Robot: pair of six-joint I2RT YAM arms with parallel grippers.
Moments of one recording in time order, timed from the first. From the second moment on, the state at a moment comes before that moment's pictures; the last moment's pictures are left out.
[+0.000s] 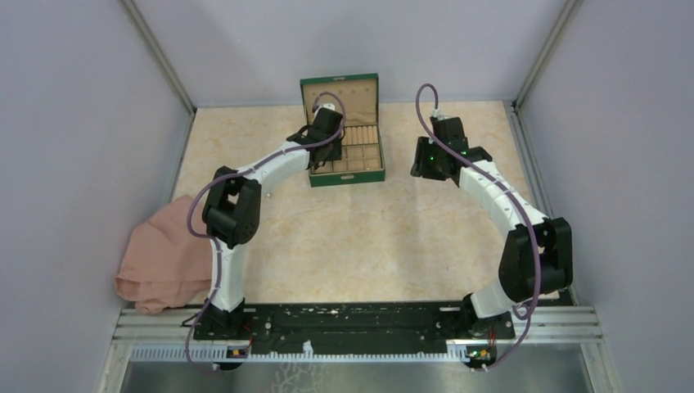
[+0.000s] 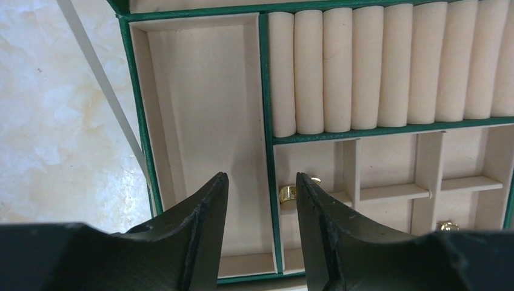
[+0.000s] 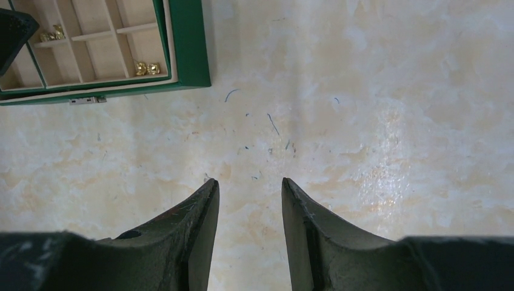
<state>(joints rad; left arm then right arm) -0.55 2.09 1.66 -0.32 -0.35 -0.41 0.26 1.50 1.20 -0.53 -0.03 0.36</state>
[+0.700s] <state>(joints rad) -0.55 2.13 1.70 -0.32 -0.35 -0.43 0.22 1.47 1.14 -0.53 -0.03 0.33</state>
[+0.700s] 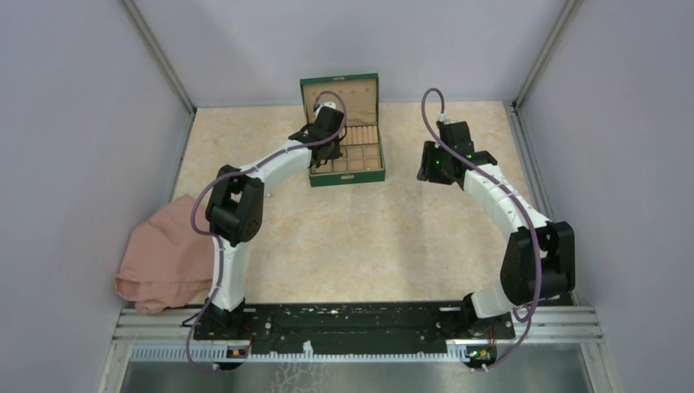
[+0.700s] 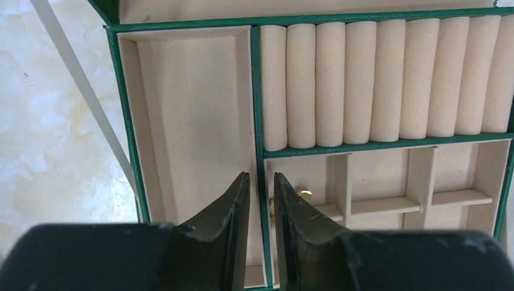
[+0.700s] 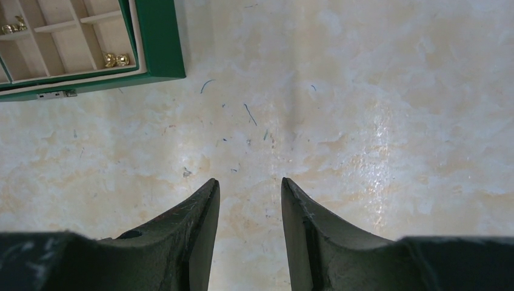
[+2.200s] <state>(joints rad) -0.53 2.15 1.82 -0.47 -0.32 -0.46 0.21 1.42 1.09 -0.54 -0.06 0.32</state>
